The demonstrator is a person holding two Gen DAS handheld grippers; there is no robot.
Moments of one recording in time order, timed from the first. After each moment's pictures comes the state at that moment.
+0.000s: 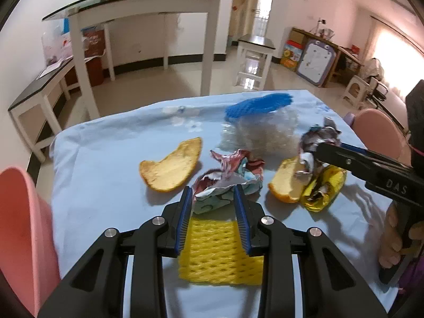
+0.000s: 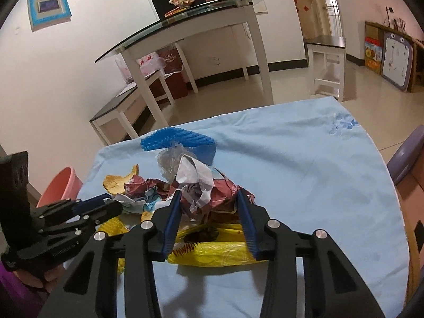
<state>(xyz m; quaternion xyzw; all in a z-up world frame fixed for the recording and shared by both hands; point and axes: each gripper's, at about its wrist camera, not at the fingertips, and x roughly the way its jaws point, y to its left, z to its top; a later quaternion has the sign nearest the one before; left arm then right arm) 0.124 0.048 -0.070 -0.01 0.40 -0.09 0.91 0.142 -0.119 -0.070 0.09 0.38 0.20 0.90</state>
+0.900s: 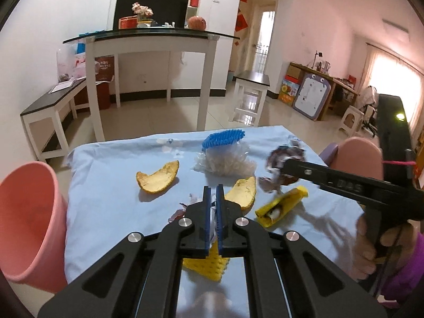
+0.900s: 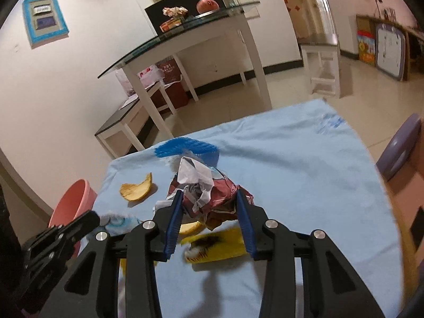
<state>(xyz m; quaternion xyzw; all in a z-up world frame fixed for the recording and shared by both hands) 0.047 0.021 -0.022 -0.05 0.31 -0.07 0.95 0.100 -0.138 -0.037 0.11 0.36 0.19 0.91</state>
